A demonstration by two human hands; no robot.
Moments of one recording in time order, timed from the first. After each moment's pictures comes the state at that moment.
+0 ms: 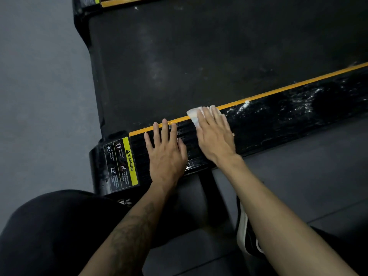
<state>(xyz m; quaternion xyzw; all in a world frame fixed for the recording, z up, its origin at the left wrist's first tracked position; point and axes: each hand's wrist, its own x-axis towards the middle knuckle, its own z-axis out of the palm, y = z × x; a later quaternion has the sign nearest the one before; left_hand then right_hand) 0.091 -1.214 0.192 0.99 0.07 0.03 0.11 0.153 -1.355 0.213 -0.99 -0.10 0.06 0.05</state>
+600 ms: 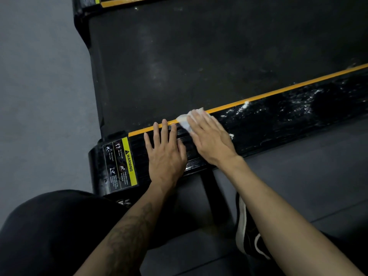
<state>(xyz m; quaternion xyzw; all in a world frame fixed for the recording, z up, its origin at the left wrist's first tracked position) 0.092 -1.213 0.189 0.99 0.06 0.04 0.11 0.150 -1.361 0.214 -0.97 -0.22 0.06 0.02</state>
